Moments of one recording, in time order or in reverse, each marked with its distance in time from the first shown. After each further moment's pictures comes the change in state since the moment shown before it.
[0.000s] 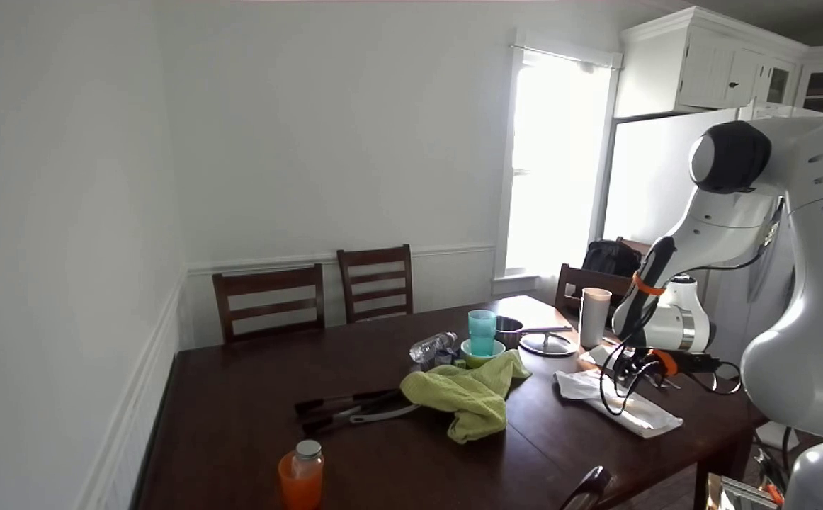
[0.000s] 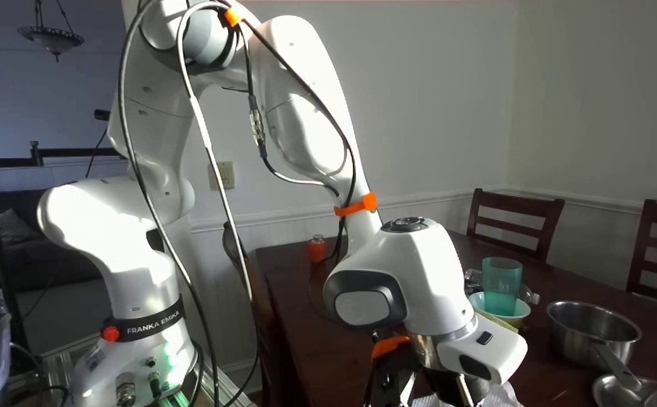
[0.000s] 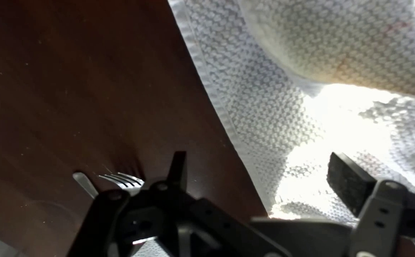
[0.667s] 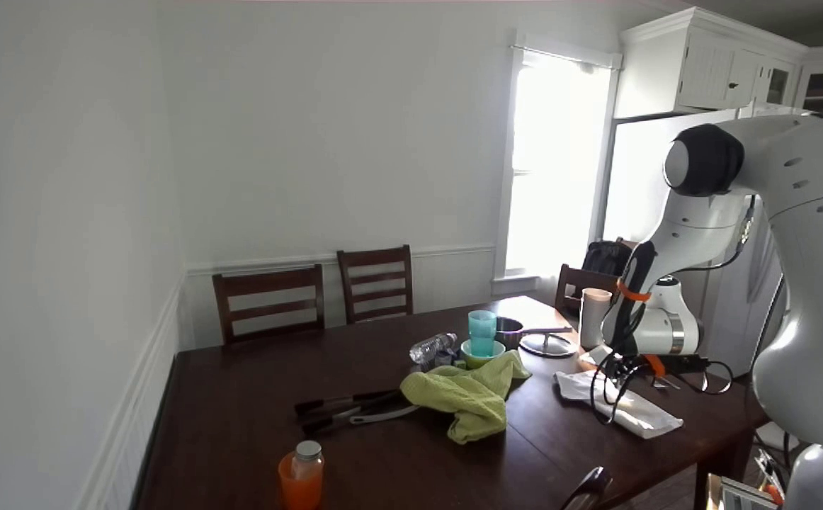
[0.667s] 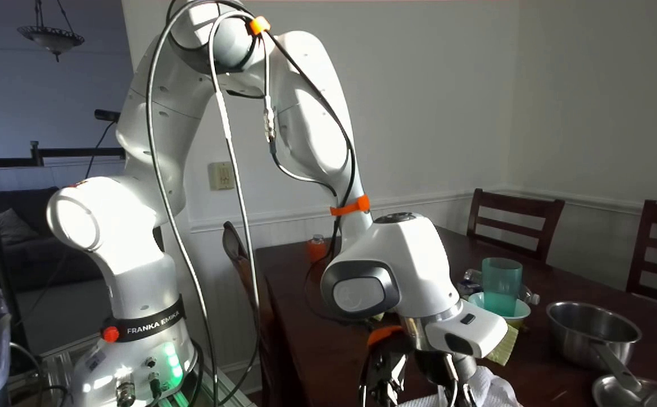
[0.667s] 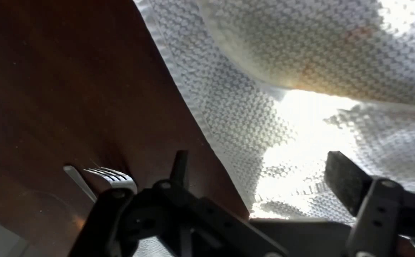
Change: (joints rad) arm 0.232 -0.005 -0.166 -0.042 0.019 0.050 0.084
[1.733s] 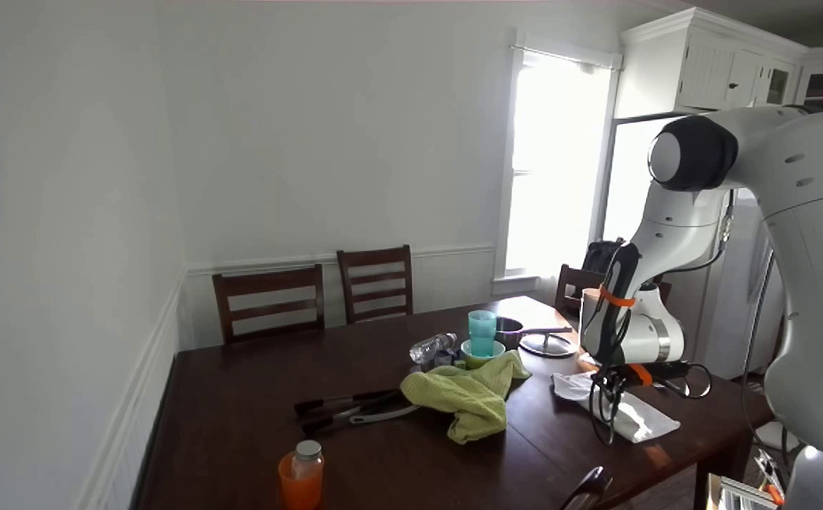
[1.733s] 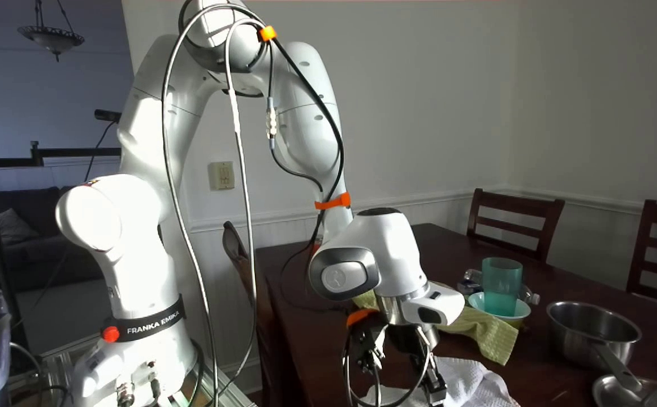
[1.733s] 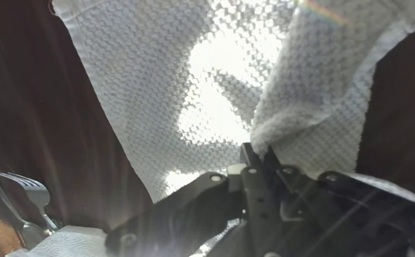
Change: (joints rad) arm 0.183 -0.039 -0.046 -0.110 0.002 0.010 -0.046
